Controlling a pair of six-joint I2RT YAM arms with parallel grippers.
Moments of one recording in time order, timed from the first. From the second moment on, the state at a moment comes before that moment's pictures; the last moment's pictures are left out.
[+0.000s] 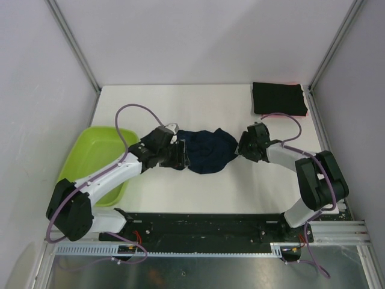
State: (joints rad) left arm -0.63 1.29 0.89 -0.47 0.06 -0.56; right arm 0.35 1.58 0.81 -0.14 0.04 0.70
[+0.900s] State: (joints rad) left arm -0.63 1.39 0.88 -0.37 0.11 -0.59; right arm 0.16 1.39 0.93 -0.29 0.12 0.70
